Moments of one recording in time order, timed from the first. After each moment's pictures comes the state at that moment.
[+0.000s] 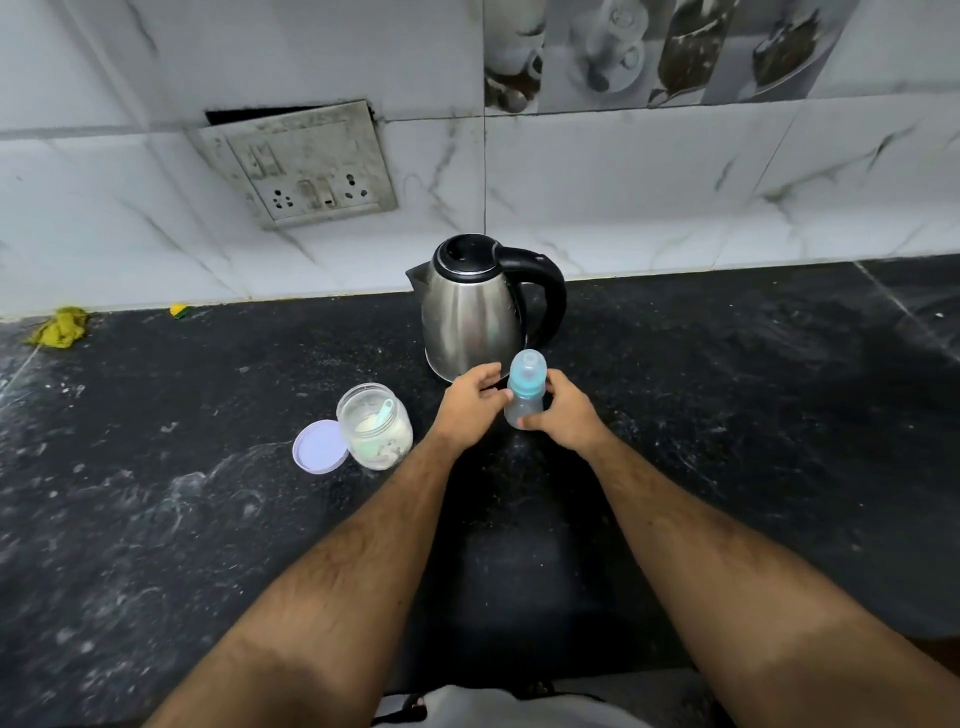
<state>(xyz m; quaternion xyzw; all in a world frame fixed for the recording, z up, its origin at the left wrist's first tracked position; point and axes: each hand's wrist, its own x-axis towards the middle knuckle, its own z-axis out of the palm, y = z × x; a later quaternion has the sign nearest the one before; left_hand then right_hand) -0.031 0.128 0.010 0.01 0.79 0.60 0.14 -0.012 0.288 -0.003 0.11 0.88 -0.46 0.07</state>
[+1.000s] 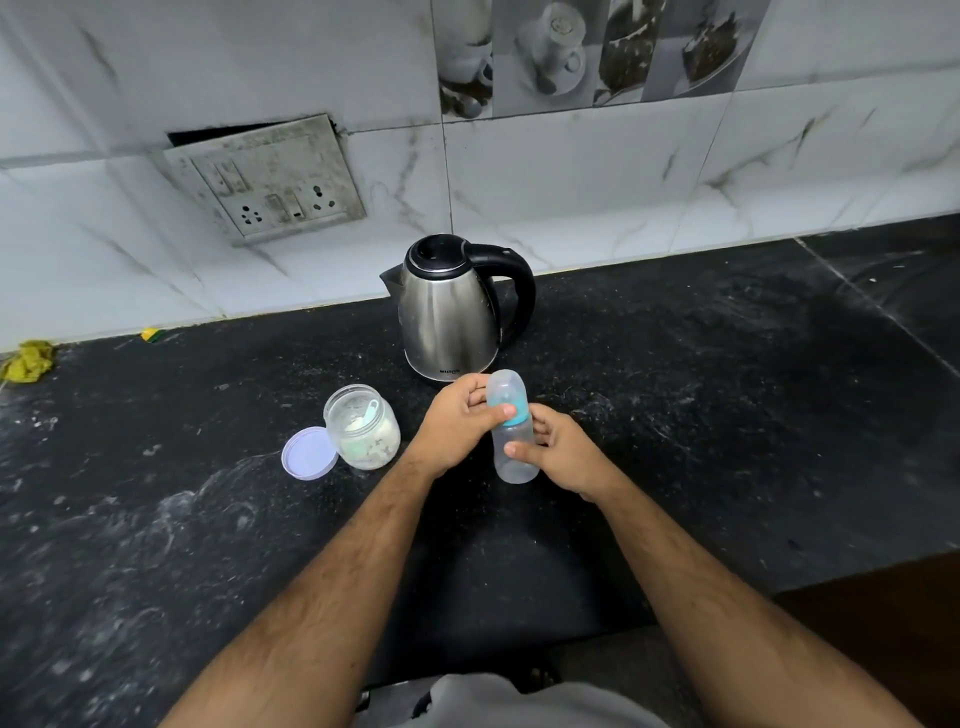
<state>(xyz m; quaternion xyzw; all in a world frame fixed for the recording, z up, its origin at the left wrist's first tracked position) 0.015 0.113 0.031 0.12 0.71 0.67 0.19 0.075 0.280 0.011 0.04 0.77 -0.63 0.09</state>
